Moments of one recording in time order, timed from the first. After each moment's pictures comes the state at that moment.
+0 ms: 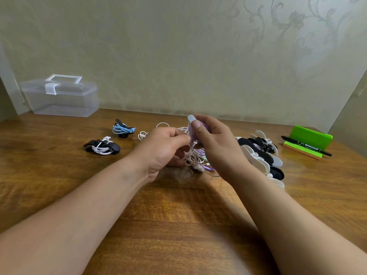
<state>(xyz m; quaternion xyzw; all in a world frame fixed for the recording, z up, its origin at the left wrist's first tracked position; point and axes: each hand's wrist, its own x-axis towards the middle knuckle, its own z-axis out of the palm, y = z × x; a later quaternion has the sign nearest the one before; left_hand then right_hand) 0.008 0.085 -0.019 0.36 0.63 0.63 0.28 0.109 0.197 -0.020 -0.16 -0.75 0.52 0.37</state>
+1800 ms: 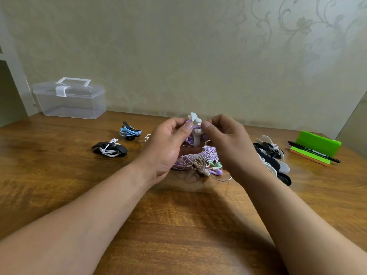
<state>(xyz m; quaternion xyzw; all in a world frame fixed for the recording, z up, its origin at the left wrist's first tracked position) 0.004 0.088 -0.021 0.37 0.47 0.76 0.26 0.116 0.195 -0.005 -0.16 -0.77 0.47 0.41</state>
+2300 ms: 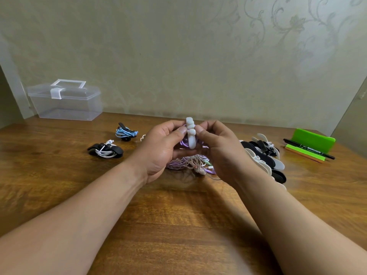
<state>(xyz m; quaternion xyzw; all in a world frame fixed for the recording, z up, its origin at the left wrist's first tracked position) -0.005 0.088 -0.025 0.40 0.48 0.72 0.29 0.113 0.194 -0.012 -0.13 -0.65 0.67 0.33</state>
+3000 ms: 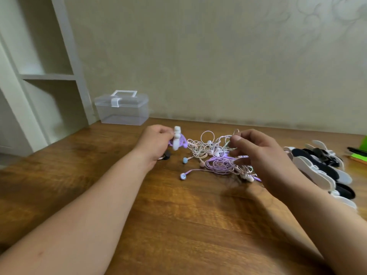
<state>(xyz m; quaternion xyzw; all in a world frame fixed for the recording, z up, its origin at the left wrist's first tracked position) -0.100 0.026 -0.017 0.23 0.75 0.62 0.07 0.104 0.179 -0.017 -0.19 -0.74 0.56 0.33</state>
